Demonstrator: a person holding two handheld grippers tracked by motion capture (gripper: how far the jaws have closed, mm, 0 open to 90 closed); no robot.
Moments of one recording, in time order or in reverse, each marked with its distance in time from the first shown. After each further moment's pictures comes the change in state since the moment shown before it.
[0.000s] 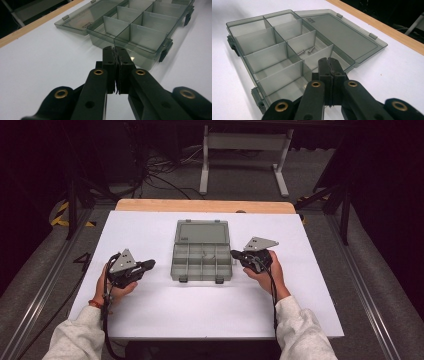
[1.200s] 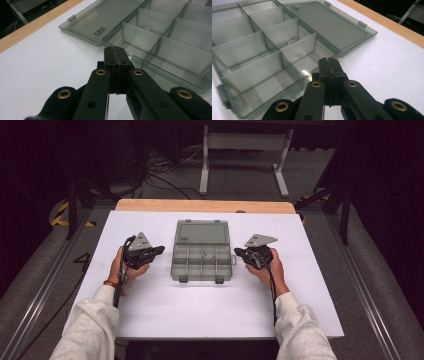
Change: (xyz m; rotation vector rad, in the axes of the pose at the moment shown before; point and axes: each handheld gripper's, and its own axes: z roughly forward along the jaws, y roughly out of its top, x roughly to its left) left arm 0.032 0.029 0.050 0.078 0.014 -0.015; right arm -0.019 -0.007 0.013 0.069 -0.053 0.018
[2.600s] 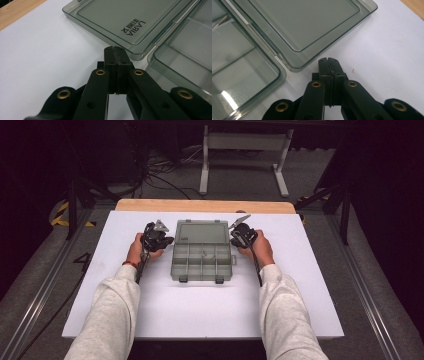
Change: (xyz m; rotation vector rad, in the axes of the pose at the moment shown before) left arm 0.032 0.020 0.078 0.197 0.025 -0.066; right arm -0.046 0.031 0.085 0.346 -0.033 -0.033
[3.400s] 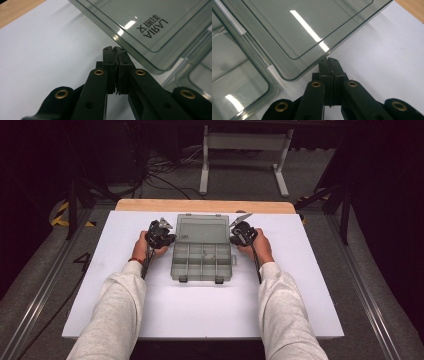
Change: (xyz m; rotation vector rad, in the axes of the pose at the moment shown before) left arm 0.009 0.007 0.022 0.006 0.026 -0.059; right arm -0.009 0.000 0.007 -0.054 0.037 0.019
